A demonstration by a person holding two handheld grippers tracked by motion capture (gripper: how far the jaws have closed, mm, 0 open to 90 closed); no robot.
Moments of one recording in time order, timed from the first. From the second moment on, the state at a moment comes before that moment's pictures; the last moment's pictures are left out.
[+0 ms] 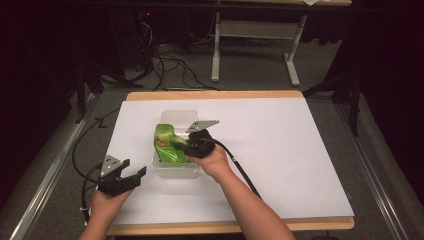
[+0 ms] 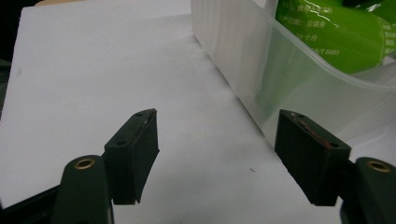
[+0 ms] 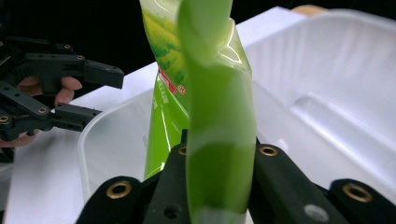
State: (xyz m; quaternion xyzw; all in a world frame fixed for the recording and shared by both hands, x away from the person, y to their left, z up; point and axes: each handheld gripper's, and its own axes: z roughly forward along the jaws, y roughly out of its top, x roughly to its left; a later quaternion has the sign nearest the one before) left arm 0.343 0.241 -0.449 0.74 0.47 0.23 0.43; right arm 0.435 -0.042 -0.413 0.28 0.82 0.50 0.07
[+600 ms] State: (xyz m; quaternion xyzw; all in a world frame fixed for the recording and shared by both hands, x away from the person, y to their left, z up) left arm 0.342 0.242 -0.447 0.74 0.46 0.23 0.43; right arm 0.410 -0.123 -0.372 0.31 0.76 0.56 0.12
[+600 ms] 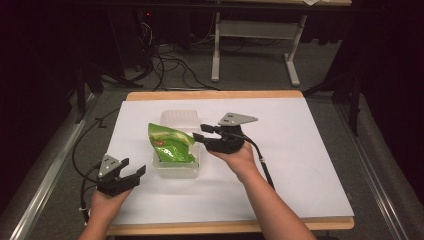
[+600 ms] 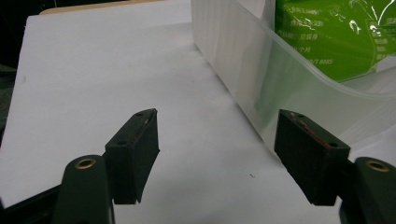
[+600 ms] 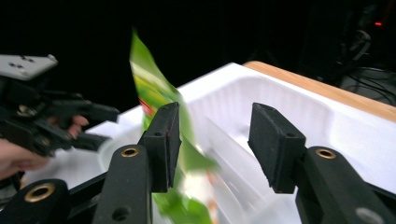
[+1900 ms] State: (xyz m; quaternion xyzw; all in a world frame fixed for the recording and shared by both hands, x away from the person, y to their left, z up) left arm 0.349 0.242 -0.452 0.74 0.48 0.22 0.41; right arm 0.337 -0.353 -0.446 0.54 0.67 0.43 0.27
